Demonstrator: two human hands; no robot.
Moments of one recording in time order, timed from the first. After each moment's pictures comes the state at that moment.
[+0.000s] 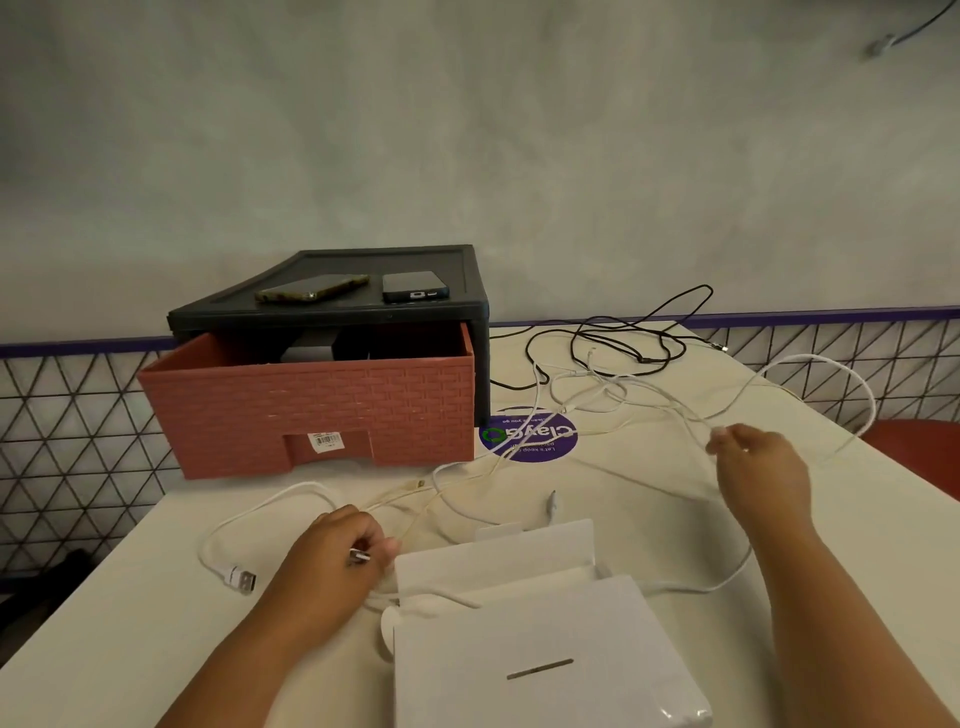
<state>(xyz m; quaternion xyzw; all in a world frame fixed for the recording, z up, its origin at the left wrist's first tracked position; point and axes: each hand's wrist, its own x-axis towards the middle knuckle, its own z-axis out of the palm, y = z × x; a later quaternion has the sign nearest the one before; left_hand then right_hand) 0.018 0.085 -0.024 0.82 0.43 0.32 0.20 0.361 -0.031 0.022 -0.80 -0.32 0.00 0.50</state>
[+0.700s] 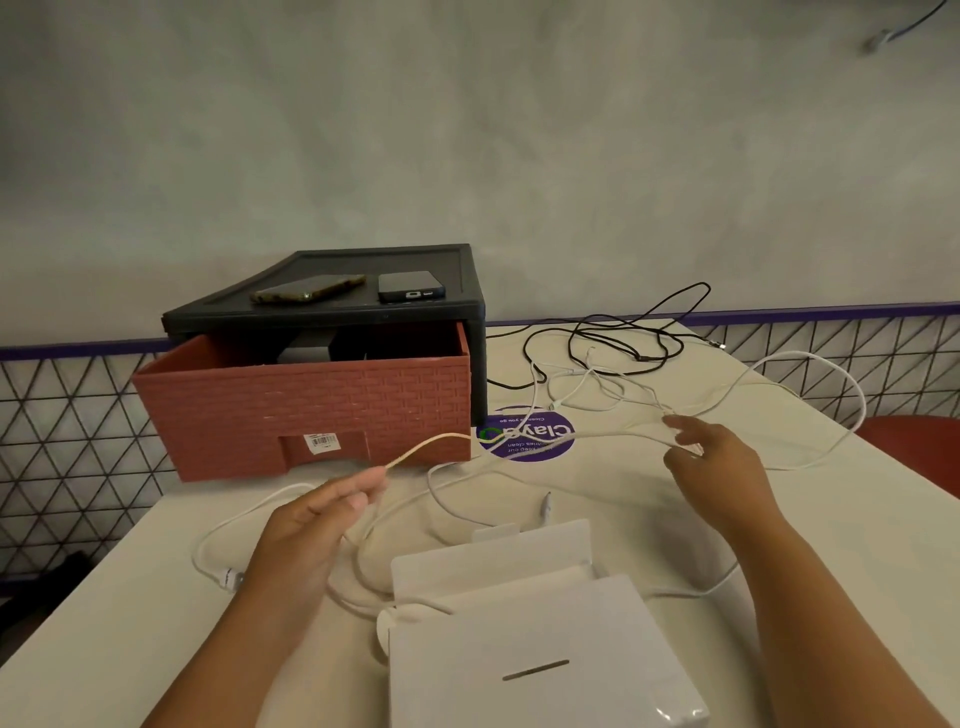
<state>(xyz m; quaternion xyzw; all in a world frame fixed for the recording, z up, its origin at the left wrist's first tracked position) 0.023 0.068 0.003 0.57 0.30 0.51 0.57 0.346 -0.023 0.022 -0.81 -0.40 0.04 0.43</state>
